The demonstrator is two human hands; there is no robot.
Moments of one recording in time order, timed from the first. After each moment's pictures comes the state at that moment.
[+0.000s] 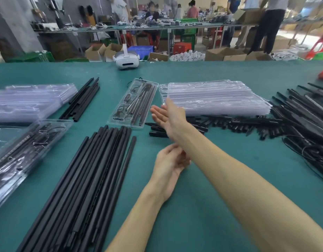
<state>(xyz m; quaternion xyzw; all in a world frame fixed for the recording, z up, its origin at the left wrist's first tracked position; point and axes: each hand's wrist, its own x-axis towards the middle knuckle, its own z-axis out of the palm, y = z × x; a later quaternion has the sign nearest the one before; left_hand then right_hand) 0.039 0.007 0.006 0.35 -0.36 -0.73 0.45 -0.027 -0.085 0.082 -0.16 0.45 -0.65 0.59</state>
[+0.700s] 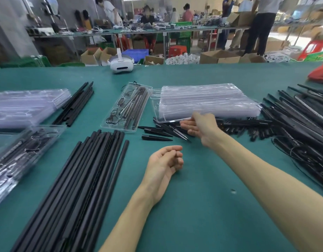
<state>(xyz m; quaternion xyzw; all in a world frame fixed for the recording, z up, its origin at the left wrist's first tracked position) 0.035 0.005 0.007 0.33 -0.39 -0.74 0.43 -0.128 -0.053 0.063 -0.25 0.61 -0.59 0.47</state>
